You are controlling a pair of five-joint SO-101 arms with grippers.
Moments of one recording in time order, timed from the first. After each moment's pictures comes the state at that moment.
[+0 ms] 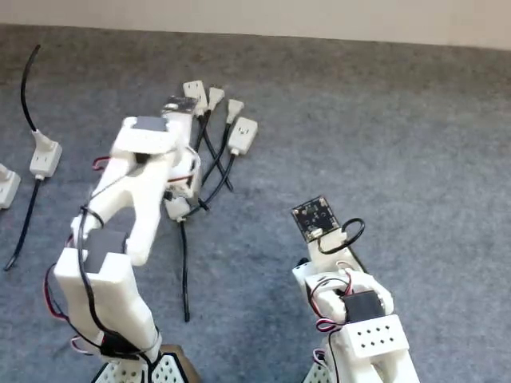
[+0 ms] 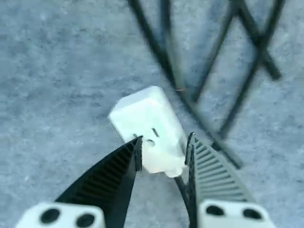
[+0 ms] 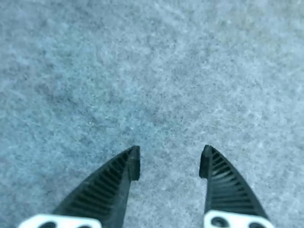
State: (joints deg) left arm -5.1 25.4 3.9 75.3 -0.4; right arm -17.3 -74.1 88.0 49.1 16.1
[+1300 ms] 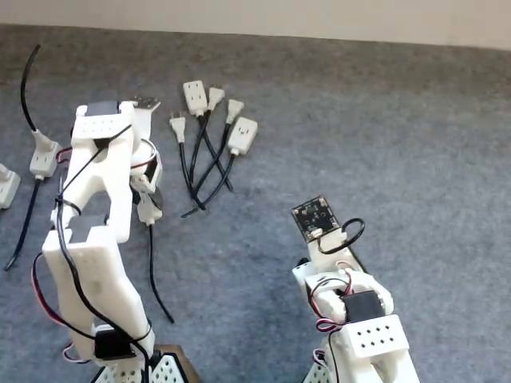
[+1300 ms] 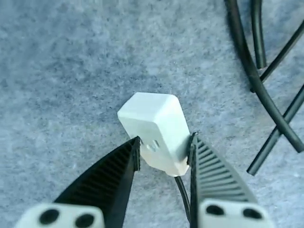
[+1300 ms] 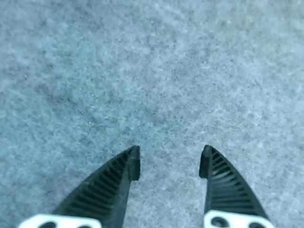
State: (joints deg) left arm -14.4 37.1 -14.4 89.8 -11.4; right arm -17.3 -74.1 88.0 49.1 16.1
